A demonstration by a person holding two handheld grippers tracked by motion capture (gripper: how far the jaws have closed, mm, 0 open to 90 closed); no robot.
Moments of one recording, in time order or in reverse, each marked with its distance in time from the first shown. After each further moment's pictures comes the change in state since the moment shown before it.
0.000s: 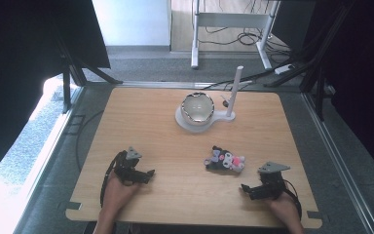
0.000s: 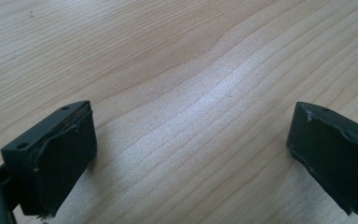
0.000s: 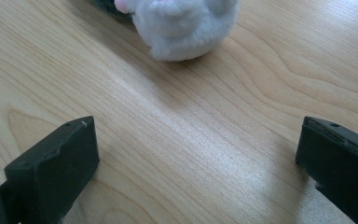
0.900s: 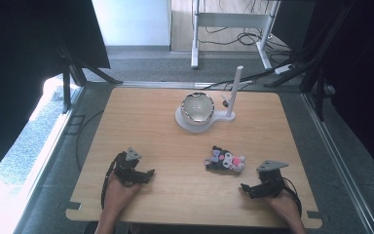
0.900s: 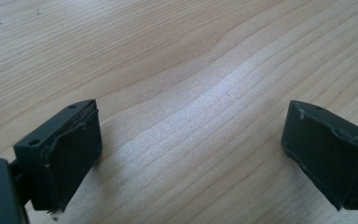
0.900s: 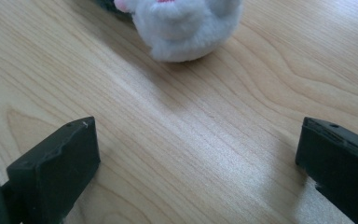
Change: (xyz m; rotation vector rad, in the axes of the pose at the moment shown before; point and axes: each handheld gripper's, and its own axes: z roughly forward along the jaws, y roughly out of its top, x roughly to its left) left arm -0.004 -0.002 -0.002 -0.011 0.022 -0.021; right arm -0.001 0.007 0.001 0.044 0.015 -0.013
